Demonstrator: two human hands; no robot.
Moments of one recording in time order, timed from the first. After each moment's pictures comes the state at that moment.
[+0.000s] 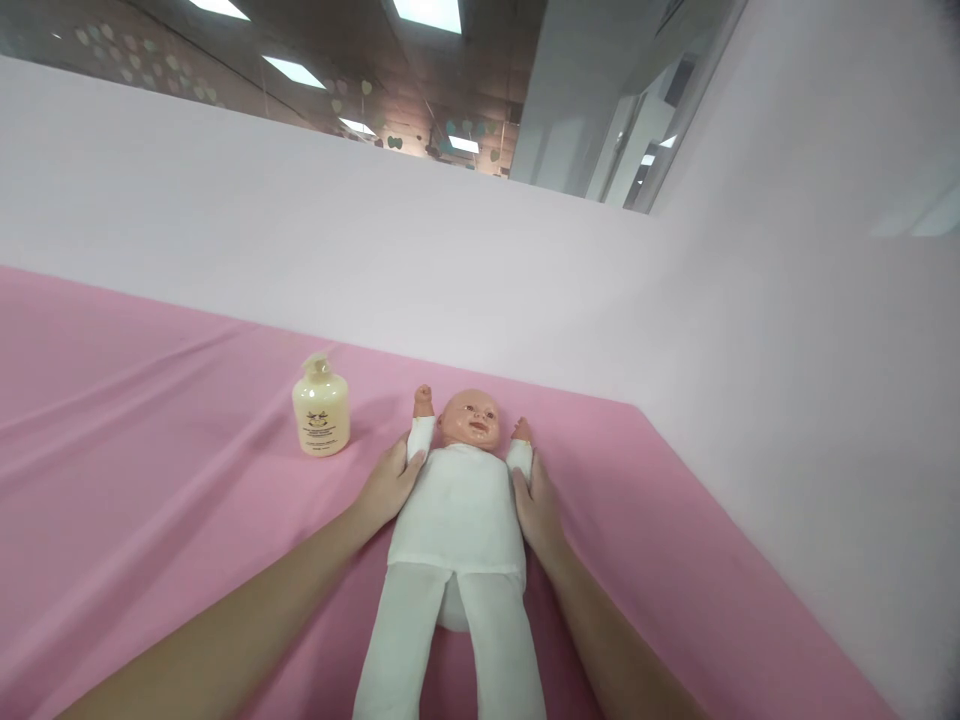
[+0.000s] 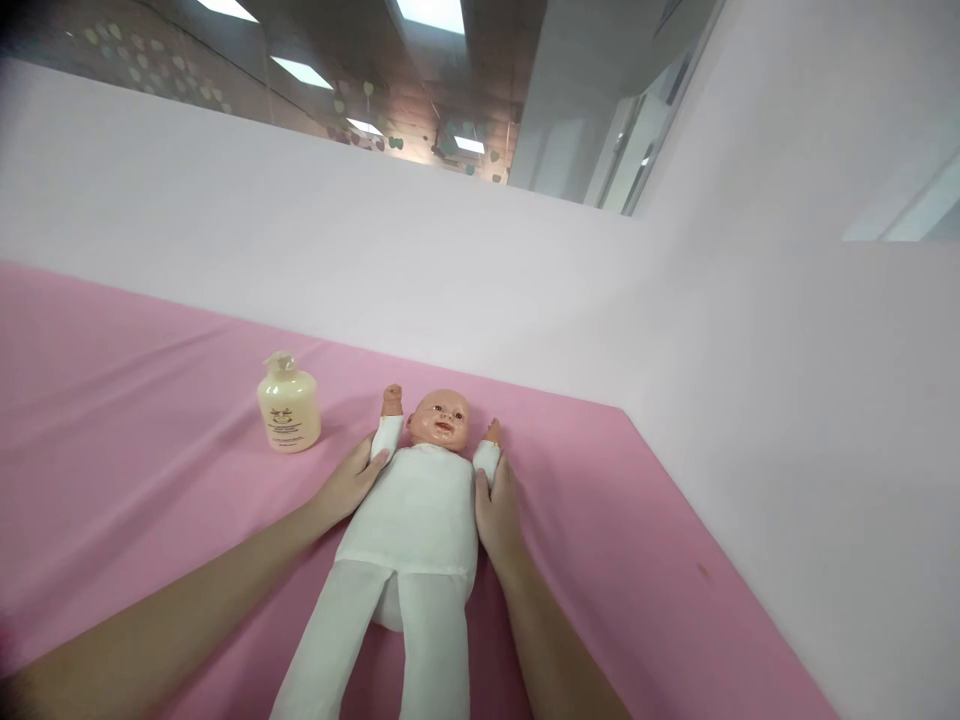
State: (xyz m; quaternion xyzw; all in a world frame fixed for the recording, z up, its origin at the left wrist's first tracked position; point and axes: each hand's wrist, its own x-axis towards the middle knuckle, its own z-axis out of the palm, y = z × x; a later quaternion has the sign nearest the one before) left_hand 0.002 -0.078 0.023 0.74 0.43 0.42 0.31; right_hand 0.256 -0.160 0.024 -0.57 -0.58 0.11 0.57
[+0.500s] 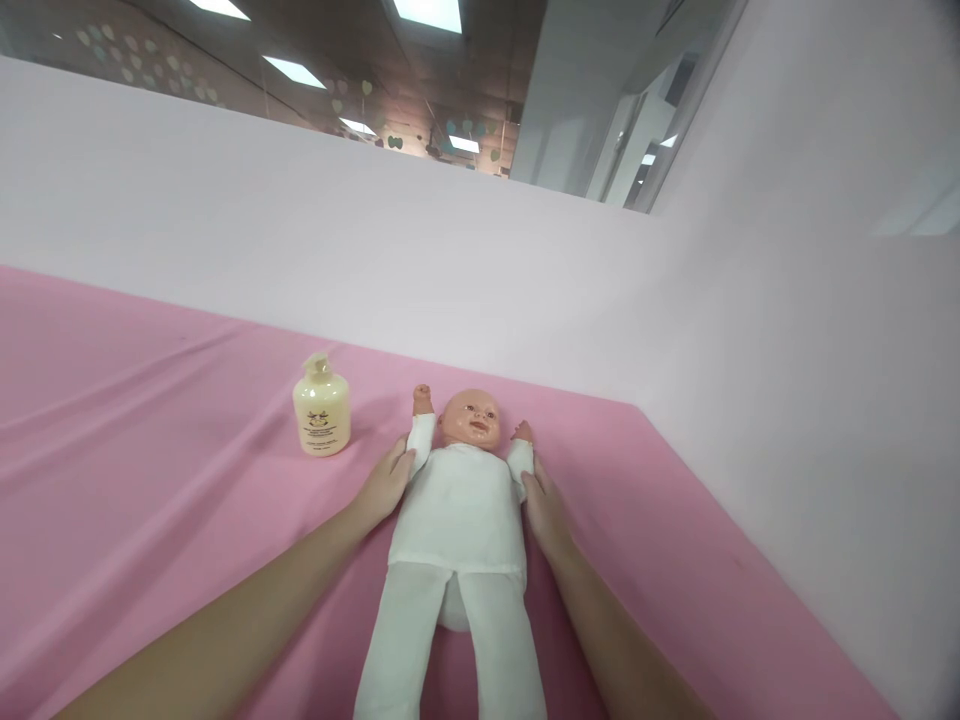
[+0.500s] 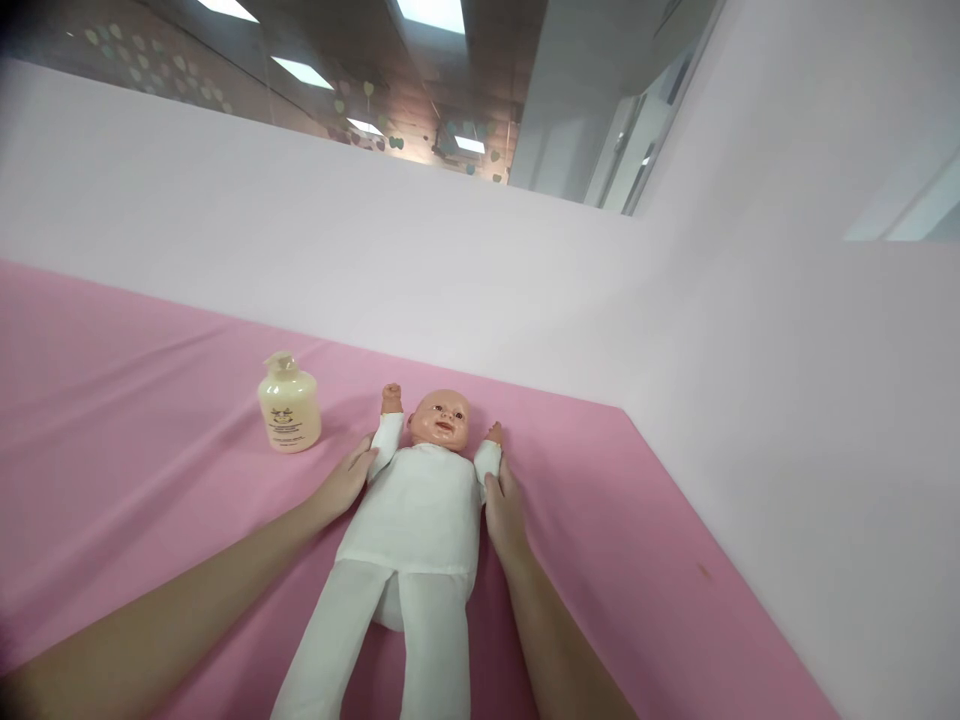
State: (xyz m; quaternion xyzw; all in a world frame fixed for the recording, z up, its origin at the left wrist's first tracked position) left_hand -0.002 -0.079 0.023 0.70 0.43 0.44 0.37; right_hand 0.268 -0.154 0.015 -0.59 -0.51 0.20 0.59
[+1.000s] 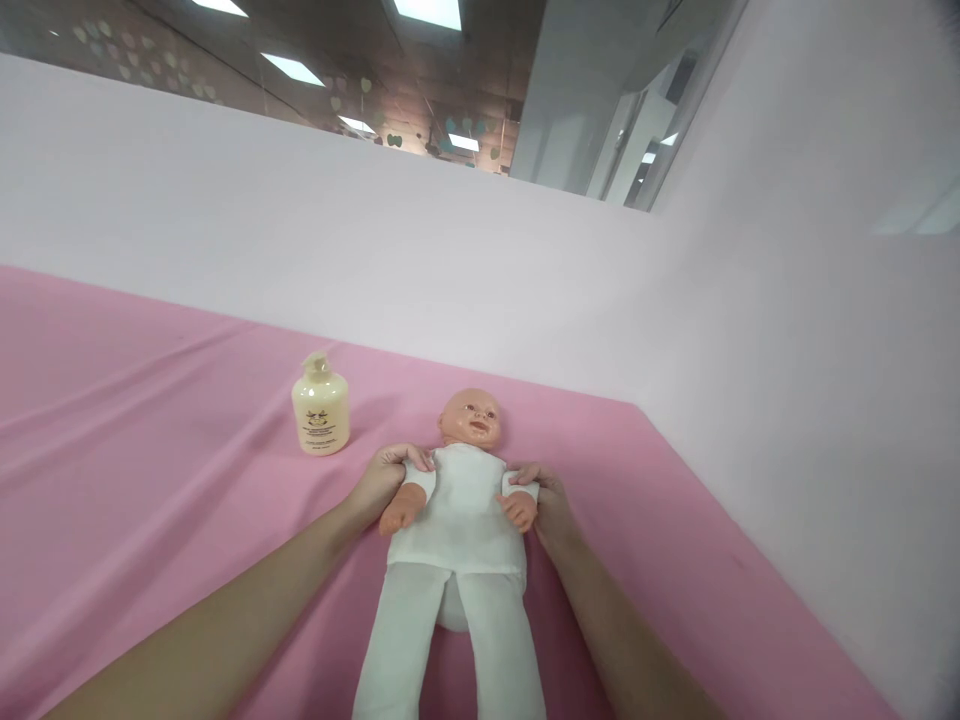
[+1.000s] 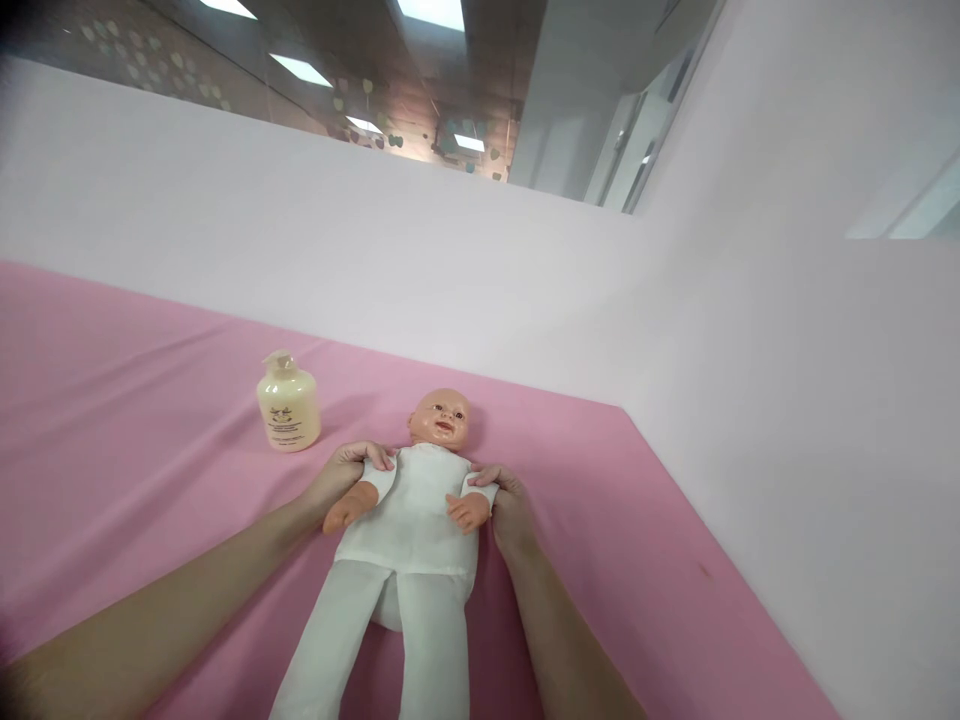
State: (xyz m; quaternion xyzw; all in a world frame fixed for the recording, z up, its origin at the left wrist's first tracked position) left_hand 0.004 -0.086 0.040 0.57 0.27 0.51 0.59; right_hand 0.274 -0.150 0.011 -0.43 -0.47 0.36 0.68
